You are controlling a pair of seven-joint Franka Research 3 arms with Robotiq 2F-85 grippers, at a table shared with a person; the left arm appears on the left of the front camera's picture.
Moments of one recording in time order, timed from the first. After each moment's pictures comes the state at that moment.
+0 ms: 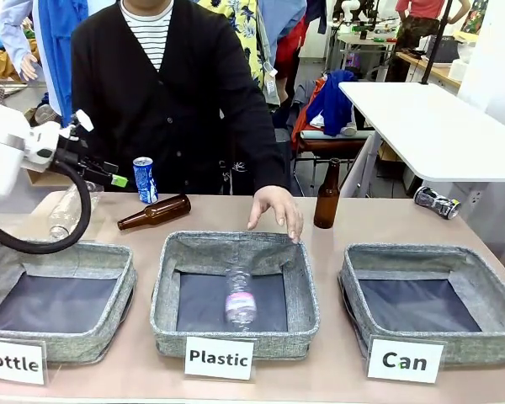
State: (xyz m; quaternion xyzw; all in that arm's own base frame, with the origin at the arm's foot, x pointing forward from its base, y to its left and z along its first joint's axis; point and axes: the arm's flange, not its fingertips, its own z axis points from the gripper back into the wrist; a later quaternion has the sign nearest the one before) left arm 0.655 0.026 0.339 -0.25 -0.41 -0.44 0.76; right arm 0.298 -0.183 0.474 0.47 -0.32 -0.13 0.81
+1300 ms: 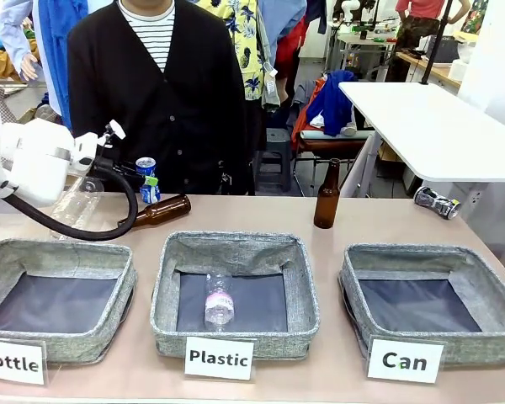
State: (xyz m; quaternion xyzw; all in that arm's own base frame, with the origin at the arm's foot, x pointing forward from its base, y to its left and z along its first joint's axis) left arm 0.721 -0.018 0.291 -0.27 -0.43 -0.44 0.74; right arm 0.298 -0.183 0.474 0.47 -0.32 -0.13 0.81
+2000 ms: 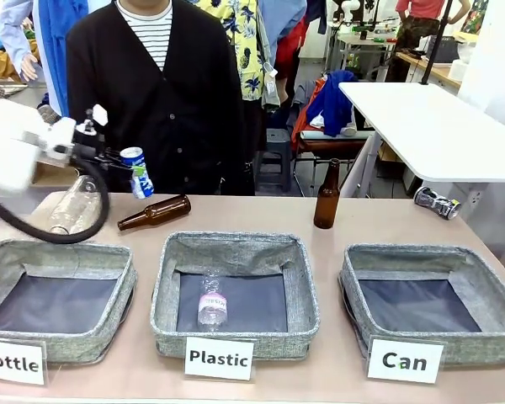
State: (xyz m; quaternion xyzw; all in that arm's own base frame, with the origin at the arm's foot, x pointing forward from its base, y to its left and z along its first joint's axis) left arm 0.657 -0.002 0.356 -0.33 -0.42 -0.48 0.70; right arm 0.298 -0.184 0.475 0.47 -0.32 -0.13 0.81
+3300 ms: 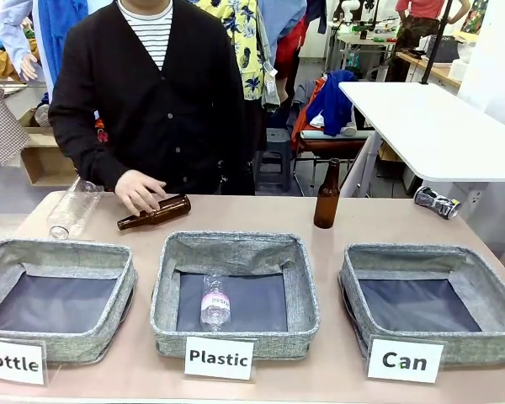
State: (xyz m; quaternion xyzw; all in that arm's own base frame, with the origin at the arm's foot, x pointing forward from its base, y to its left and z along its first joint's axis) left arm 0.368 0.108 0.495 -0.35 -0.22 -0.66 0.62; right arm 0.298 -0.184 0.476 0.47 -0.32 -0.13 0.81
